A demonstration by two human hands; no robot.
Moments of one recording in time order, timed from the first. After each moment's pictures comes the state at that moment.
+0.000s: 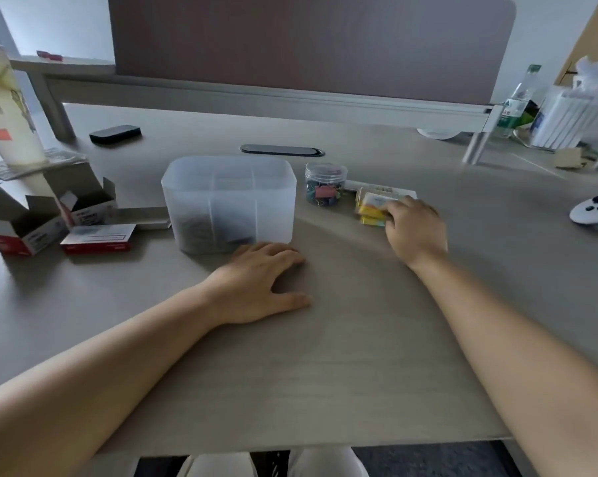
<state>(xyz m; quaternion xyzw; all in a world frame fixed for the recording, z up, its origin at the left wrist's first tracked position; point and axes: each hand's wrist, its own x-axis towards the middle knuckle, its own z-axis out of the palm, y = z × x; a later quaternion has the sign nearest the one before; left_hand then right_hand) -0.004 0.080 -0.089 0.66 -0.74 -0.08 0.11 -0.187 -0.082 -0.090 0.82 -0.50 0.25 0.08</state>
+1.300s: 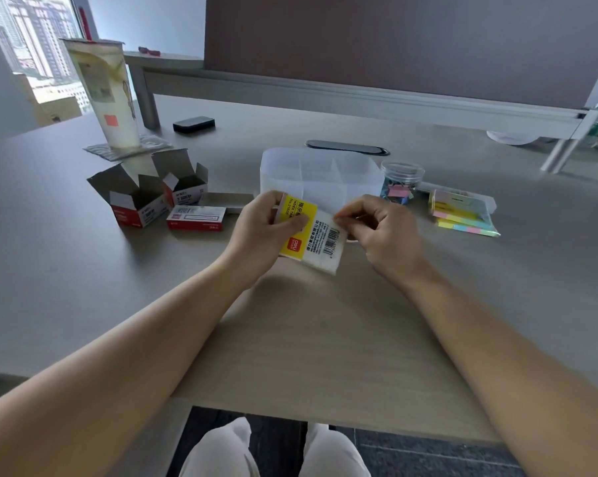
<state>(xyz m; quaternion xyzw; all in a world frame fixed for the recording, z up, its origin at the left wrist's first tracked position) 0.048 0.111 -0.076 0.57 -0.42 -0.28 0.65 -0.081 0.032 -0.072 0.81 -0.27 0.40 -0.34</state>
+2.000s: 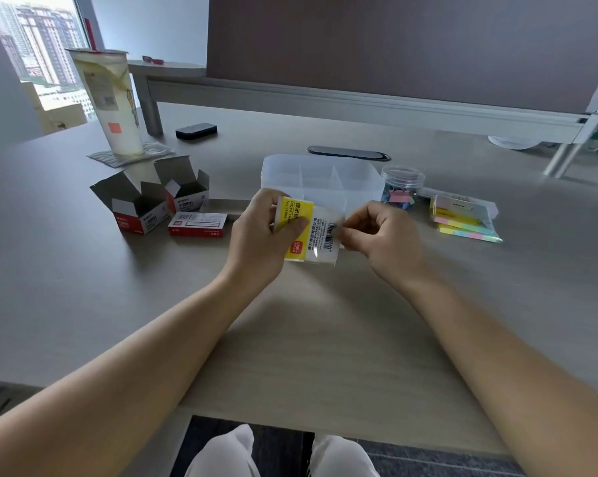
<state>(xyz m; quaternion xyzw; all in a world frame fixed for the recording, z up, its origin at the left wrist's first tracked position) 0.044 0.114 -0.078 0.60 -0.44 -0.13 0.65 -0.083 0.032 -0.068 0.78 -0.32 0.38 -0.39</state>
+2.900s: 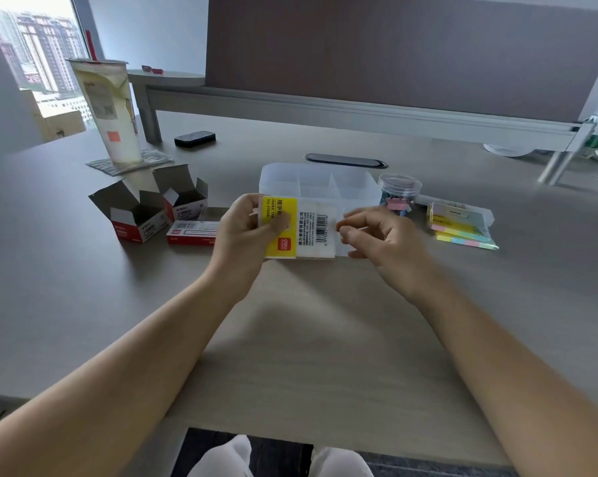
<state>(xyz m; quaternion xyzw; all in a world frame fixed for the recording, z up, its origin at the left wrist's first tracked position) 0.056 0.117 -0.070 0.50 -0.37 -0.29 0.73 -0.090 0.037 -0.058 0.78 -0.29 0.36 -0.42</state>
